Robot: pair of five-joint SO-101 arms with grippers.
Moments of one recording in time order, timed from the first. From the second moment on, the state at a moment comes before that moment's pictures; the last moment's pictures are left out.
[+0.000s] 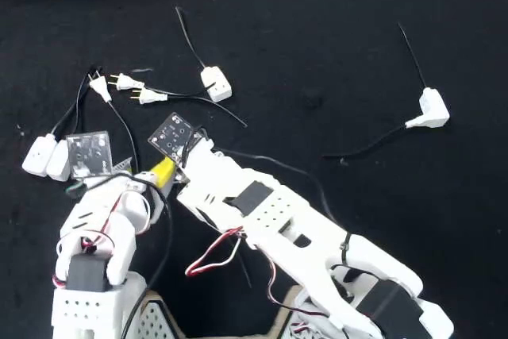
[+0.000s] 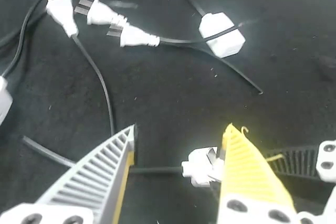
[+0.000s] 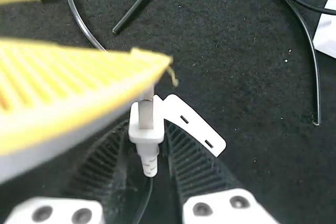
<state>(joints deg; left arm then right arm) -1.7 -100.0 85.6 52.8 7.5 -44.6 -22.3 55.6 28.7 8.0</state>
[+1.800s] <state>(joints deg) -2.6 -103.9 92.6 49.5 3.4 -44.4 -41.0 61.4 32.9 7.8</state>
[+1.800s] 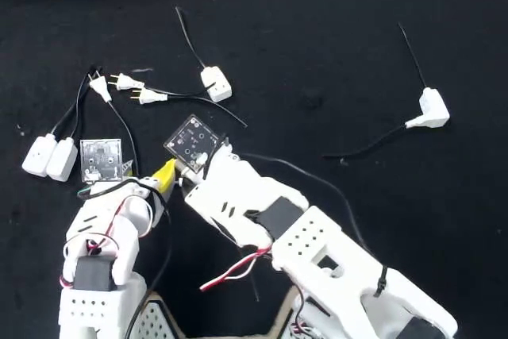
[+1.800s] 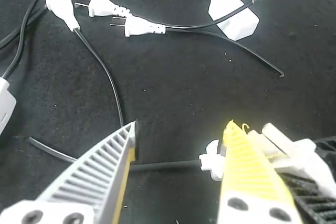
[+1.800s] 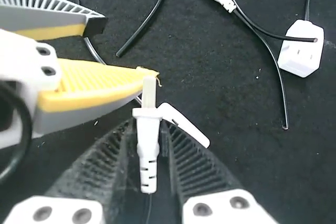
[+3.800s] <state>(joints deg) -1.1 -104.5 93.9 48.7 3.0 -47.6 -37.8 61.7 32.8 4.9</state>
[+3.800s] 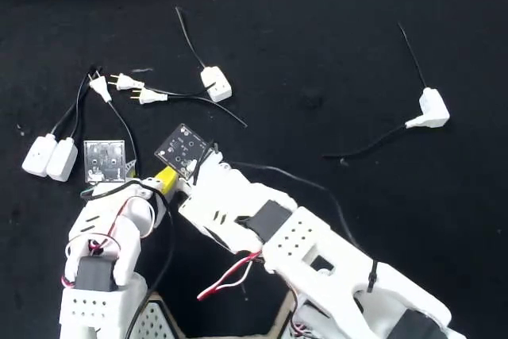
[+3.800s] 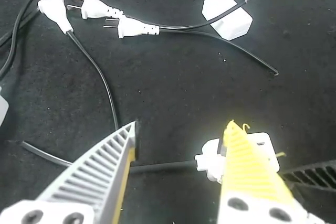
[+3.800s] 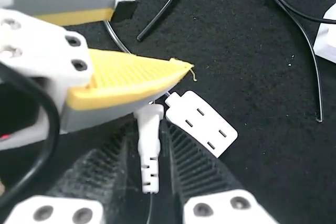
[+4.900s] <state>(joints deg) -1.4 -103.9 94.0 48.9 2.9 -45.8 -42.5 61.7 38.3 6.9</state>
